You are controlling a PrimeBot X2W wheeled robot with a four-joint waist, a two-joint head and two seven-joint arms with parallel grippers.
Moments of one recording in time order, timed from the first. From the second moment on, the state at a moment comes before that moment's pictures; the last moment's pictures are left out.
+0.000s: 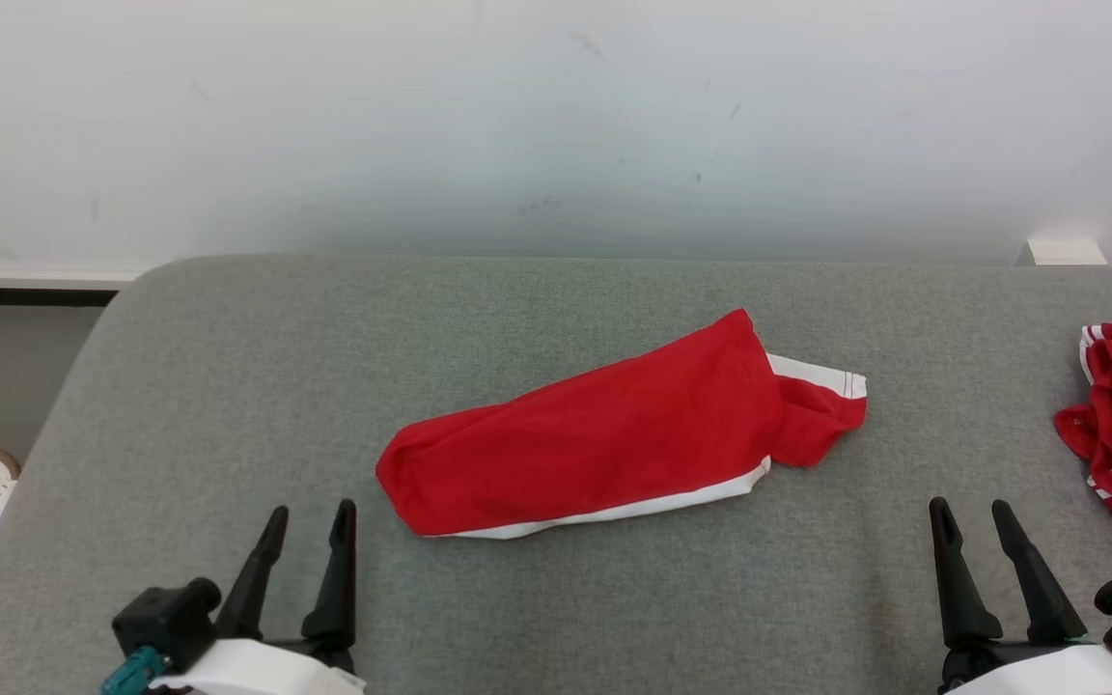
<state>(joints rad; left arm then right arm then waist) -0.11 0.19 -0.20 0.23 -0.49 -0.03 -0.26 -0.11 -0.17 0.16 0.27 0.60 0.13 -0.24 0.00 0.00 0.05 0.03</state>
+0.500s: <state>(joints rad) -0.12 0.12 -0.15 0.29 -0.40 -0.10 -0.26 -0.14 -0.16 0.23 0.32 0.60 0.13 -0.15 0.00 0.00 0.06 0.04</state>
